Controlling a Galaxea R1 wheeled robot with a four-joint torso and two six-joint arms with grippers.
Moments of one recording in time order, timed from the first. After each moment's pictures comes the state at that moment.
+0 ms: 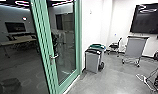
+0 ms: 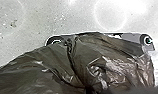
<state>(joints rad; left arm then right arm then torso) 1.37 3.03 -2.81 -0.35 0.12 0.29 -1.50 3.08 -2.72 -0.16 0.02 0.06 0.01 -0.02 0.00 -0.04</state>
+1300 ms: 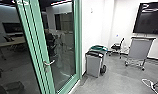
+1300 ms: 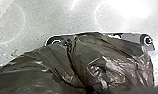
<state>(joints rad) 1.37 3.03 -2.81 -0.35 0.12 0.29 -1.50 3.08 -2.72 -0.16 0.02 0.06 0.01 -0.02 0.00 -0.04</state>
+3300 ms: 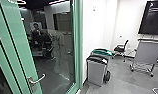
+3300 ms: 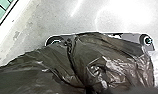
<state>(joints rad) 1.37 3.03 -2.81 -0.35 0.12 0.29 -1.51 3.08 -2.72 -0.16 0.02 0.06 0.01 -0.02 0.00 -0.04</state>
